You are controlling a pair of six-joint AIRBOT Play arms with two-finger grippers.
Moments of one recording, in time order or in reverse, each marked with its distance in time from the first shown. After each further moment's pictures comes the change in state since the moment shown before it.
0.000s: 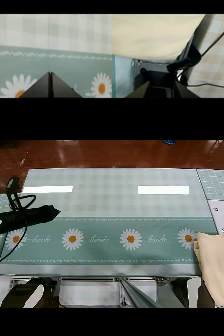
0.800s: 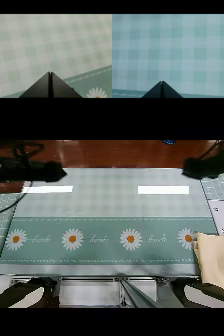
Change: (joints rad) left arm -0.165 -0.435 0.589 0.127 -0.162 0.002; right arm 1.255 -0.635 0.560 0.307 -0.631 -0.068
